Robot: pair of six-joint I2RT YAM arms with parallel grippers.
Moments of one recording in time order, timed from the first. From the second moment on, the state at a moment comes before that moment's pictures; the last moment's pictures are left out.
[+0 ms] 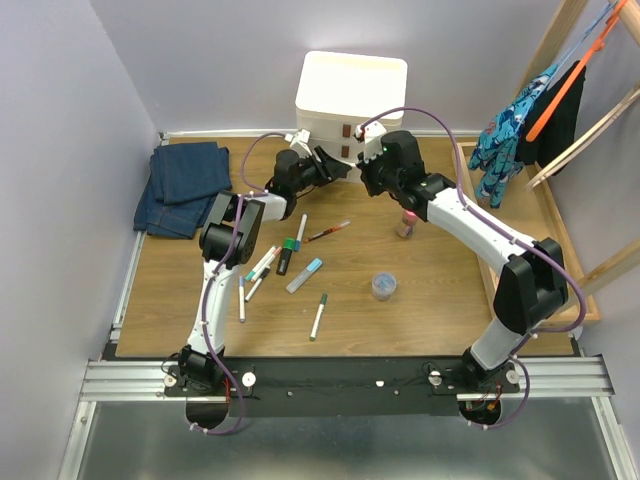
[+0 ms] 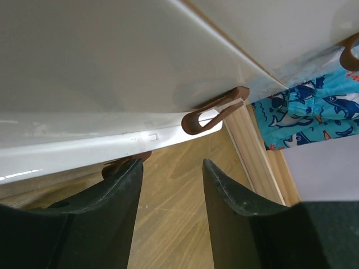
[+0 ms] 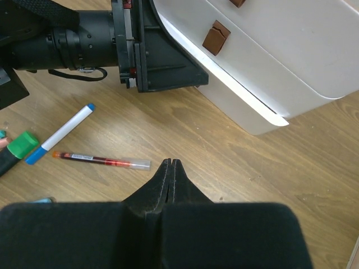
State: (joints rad) left arm -0.35 2.42 1.58 0.78 0.49 -0.91; right arm 0.53 1.68 1.40 -0.22 0.01 -0.13
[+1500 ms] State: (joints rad) left arm -0.12 1.51 0.79 0.40 0.61 -0.57; right arm 0.64 2.22 1.87 -0.28 0.55 0.40
